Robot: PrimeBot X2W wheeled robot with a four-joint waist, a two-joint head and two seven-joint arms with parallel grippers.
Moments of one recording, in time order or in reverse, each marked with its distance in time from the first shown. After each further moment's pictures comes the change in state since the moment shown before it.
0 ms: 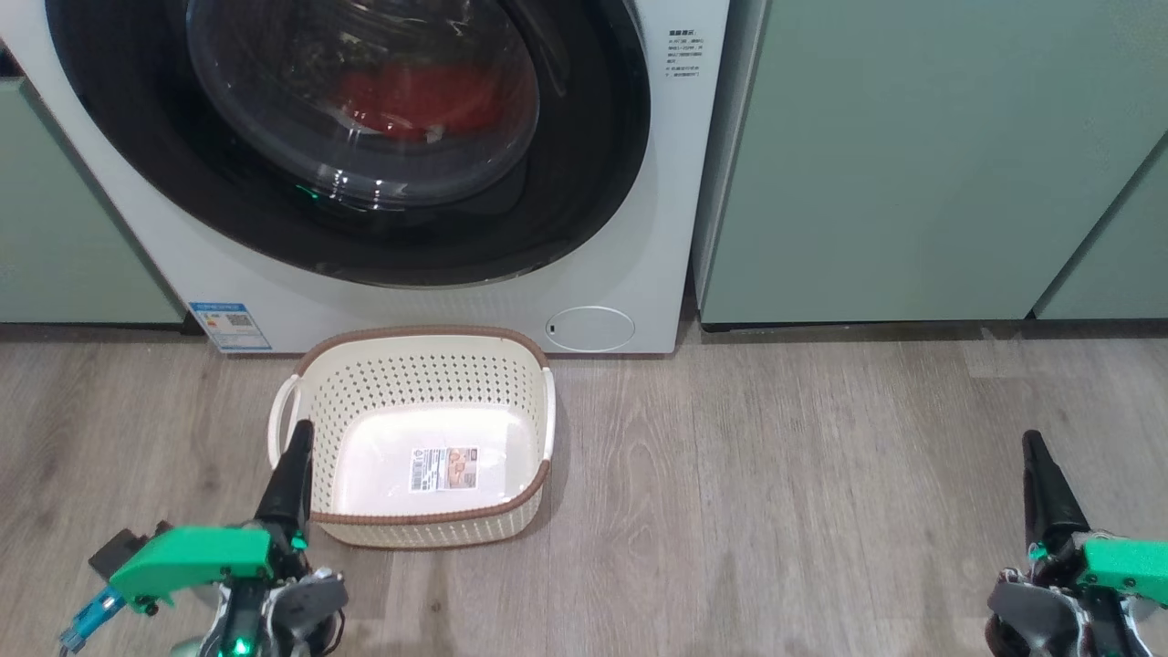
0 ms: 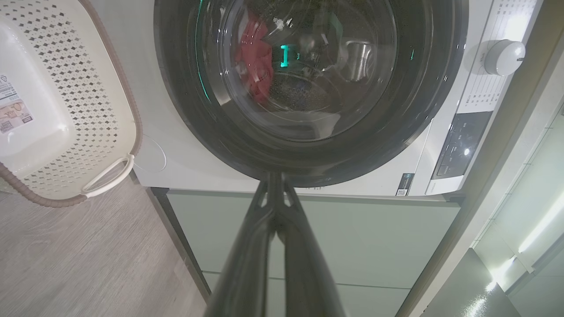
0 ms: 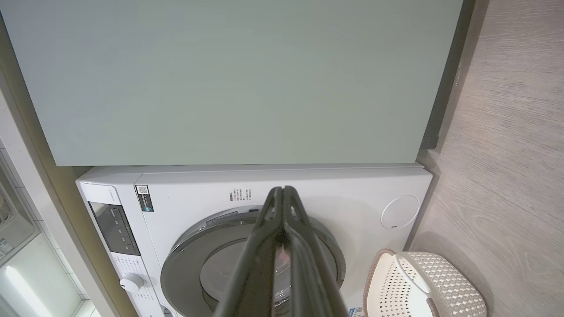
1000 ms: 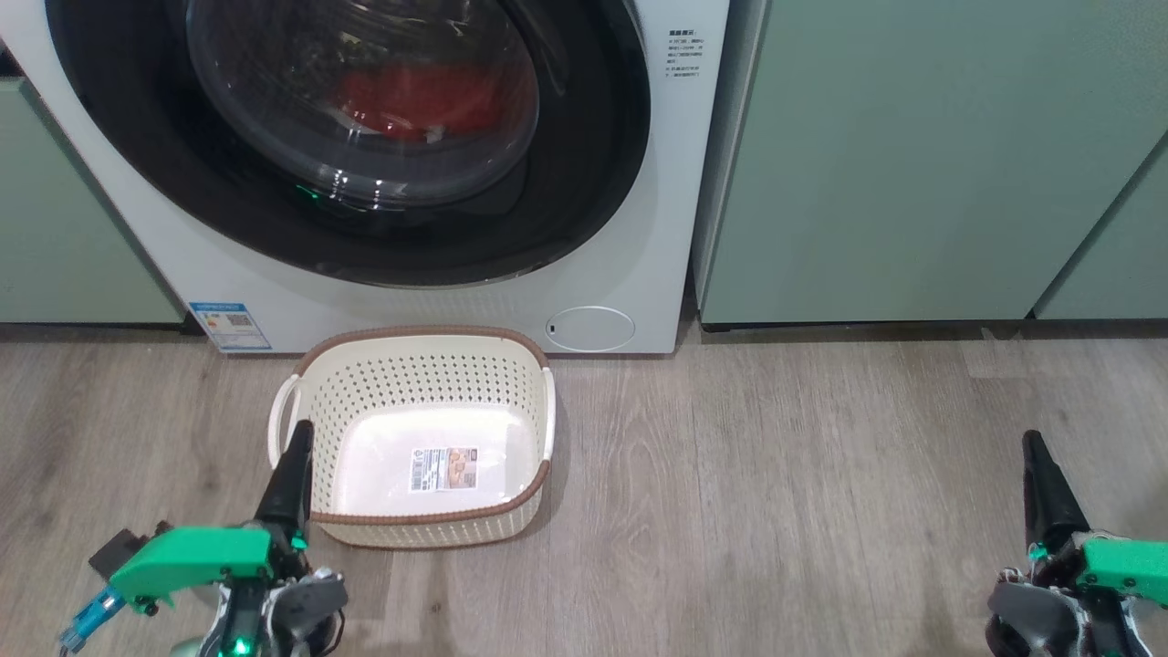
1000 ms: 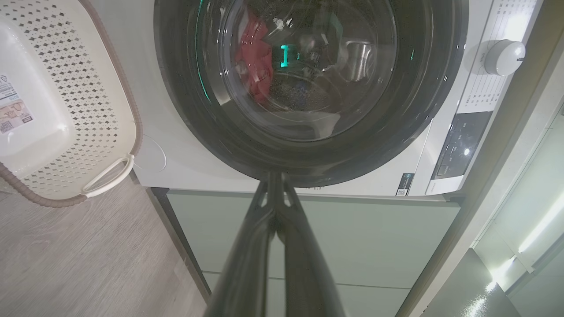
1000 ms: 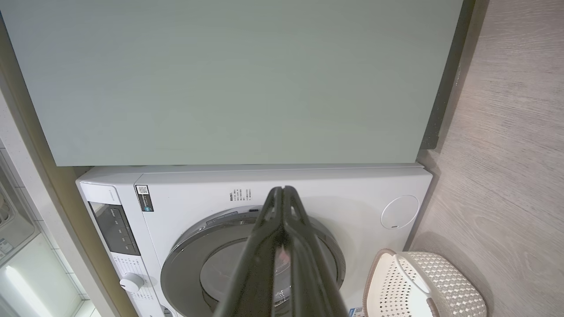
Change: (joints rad) left arm 0.000 0.000 0.000 0.000 0.000 0.000 0.000; right arm 0.000 0.000 0.000 0.000 0.000 0.000 0.000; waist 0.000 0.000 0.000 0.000
